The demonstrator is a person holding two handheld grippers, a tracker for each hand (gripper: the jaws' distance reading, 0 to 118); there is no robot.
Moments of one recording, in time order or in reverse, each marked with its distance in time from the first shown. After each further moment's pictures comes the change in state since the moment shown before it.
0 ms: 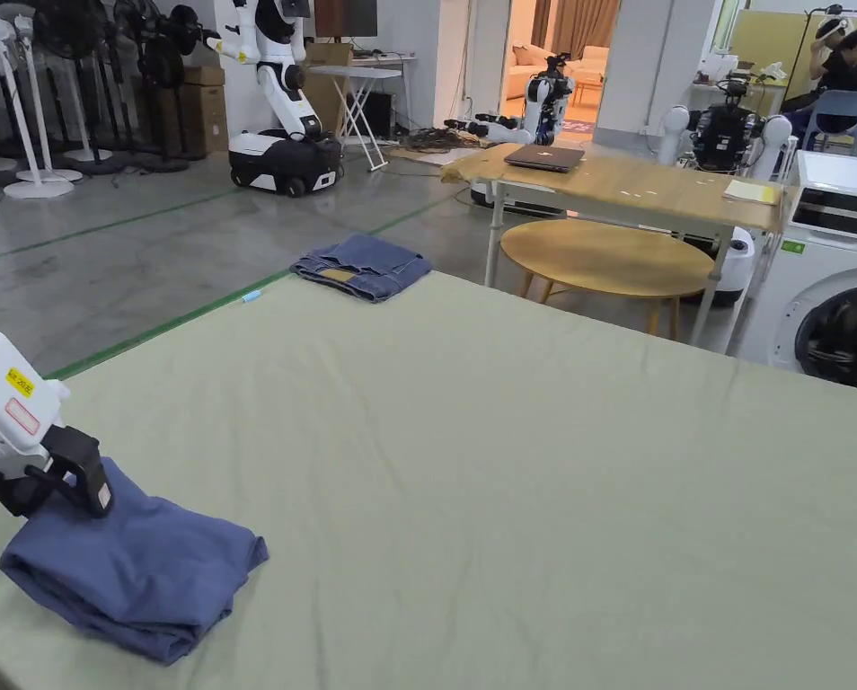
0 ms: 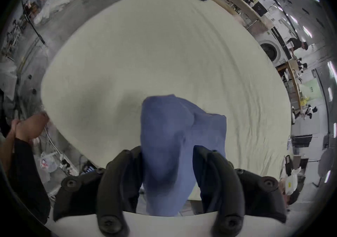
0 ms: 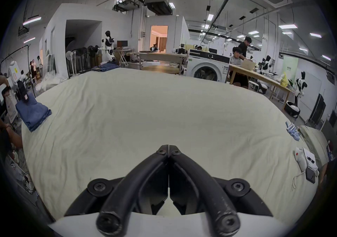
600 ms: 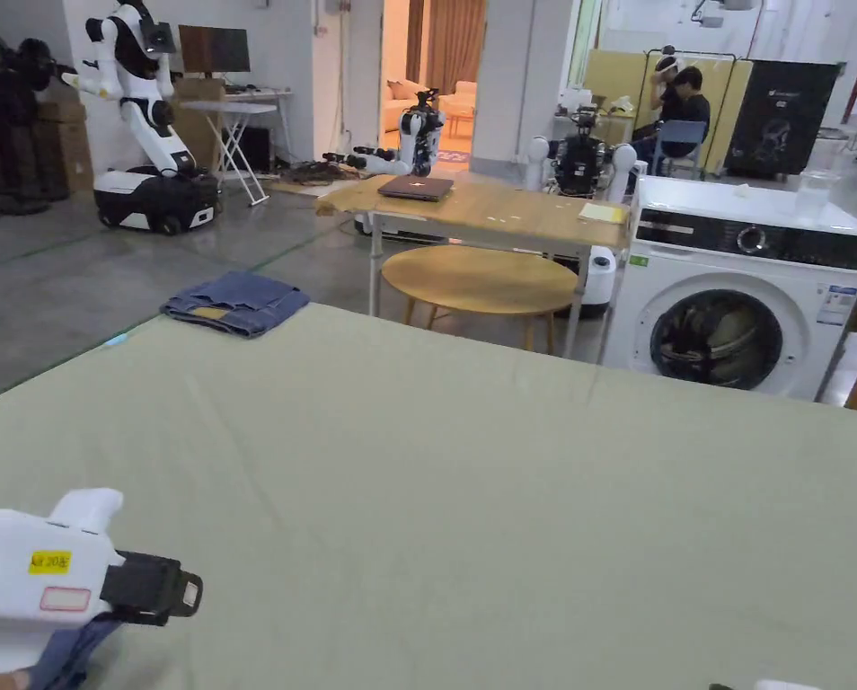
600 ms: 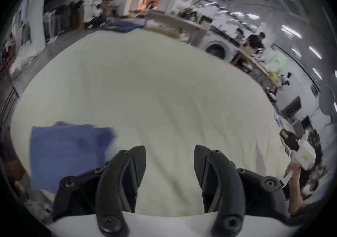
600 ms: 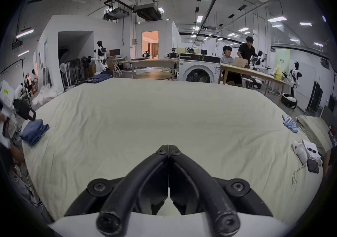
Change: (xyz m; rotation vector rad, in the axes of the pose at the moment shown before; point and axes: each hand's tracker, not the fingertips) left arm 0.213 -0.126 -0.063 0.384 -0.267 -0.371; right arm 0.028 0.008 0.010 0.049 -0.032 -0.094
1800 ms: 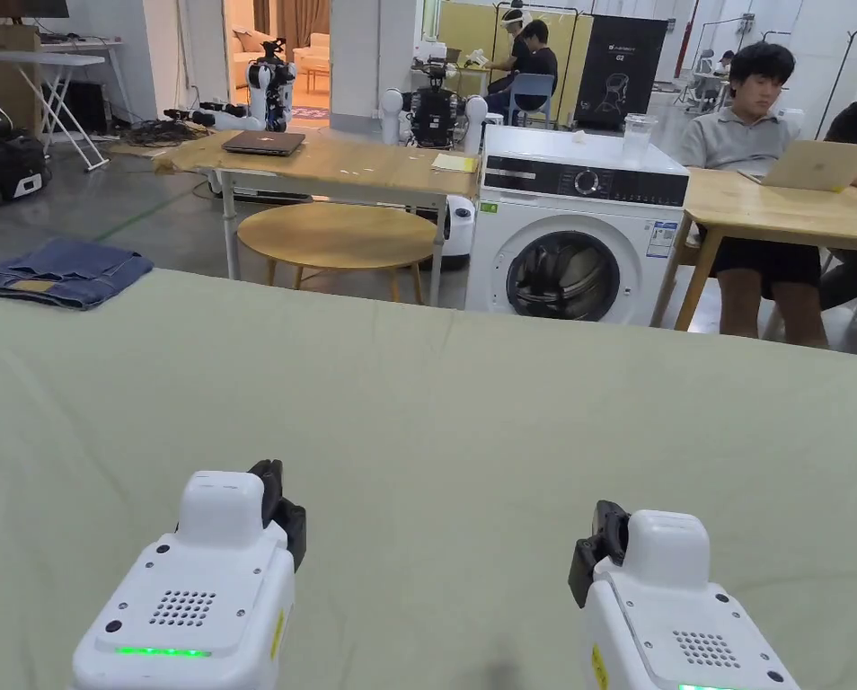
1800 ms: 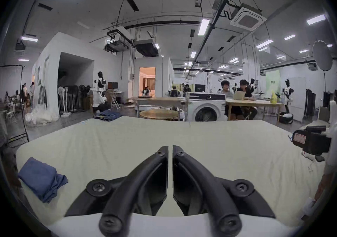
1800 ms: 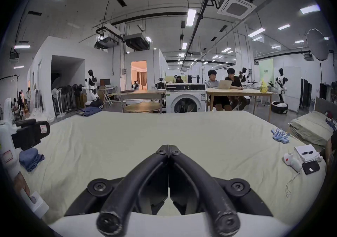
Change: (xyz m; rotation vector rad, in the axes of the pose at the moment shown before) left arm 0.233 -0.058 -0.060 0.720 0.193 -0.234; right arm 0.023 0.024 0.025 0.274 -0.078 -0.085
